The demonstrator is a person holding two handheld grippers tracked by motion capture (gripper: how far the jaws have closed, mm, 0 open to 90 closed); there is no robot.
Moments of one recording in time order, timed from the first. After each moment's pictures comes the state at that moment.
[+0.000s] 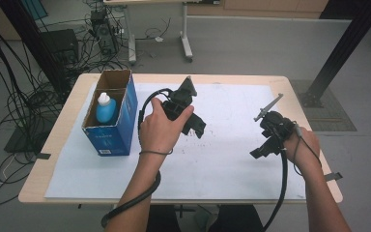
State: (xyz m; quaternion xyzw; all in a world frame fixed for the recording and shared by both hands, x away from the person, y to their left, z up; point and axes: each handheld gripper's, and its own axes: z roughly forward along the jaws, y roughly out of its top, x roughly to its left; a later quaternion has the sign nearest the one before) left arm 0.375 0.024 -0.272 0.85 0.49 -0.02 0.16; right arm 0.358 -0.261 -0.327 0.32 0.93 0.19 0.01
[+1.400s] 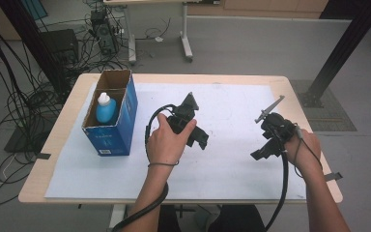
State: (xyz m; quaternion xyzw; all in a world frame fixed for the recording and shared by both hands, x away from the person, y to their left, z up) left arm 0.373 0.019 -0.318 0.84 0.51 -0.05 0.16; right arm 0.354 -0.262 -0.329 0.32 0.93 0.19 0.01
